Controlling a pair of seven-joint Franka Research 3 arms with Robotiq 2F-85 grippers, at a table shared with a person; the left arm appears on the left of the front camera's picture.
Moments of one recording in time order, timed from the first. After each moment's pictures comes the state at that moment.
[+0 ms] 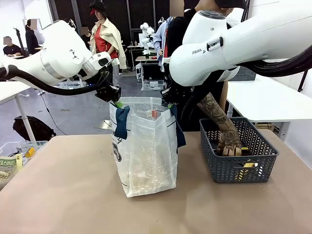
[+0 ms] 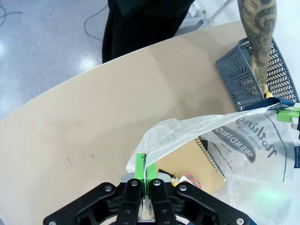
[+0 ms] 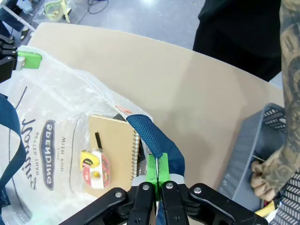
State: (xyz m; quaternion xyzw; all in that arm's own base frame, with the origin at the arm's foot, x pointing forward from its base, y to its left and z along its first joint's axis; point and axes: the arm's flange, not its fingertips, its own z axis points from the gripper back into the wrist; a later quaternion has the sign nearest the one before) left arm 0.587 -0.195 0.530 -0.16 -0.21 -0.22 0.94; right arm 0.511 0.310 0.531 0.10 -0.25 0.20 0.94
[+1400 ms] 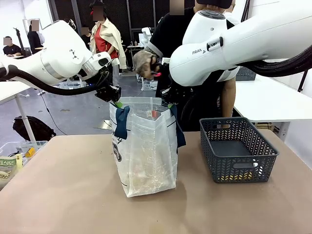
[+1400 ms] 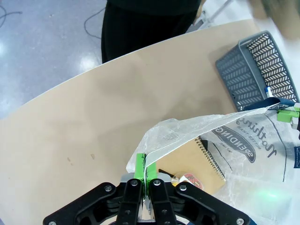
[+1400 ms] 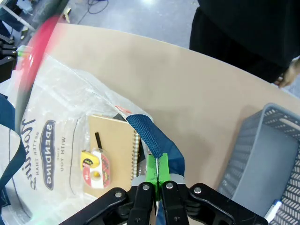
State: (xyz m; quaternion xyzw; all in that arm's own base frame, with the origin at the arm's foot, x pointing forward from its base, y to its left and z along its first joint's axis) left arm 0.587 -0.195 0.530 -0.16 -0.21 -0.22 0.94; right arm 0.511 0.310 0.531 0.10 -0.25 0.20 0.94
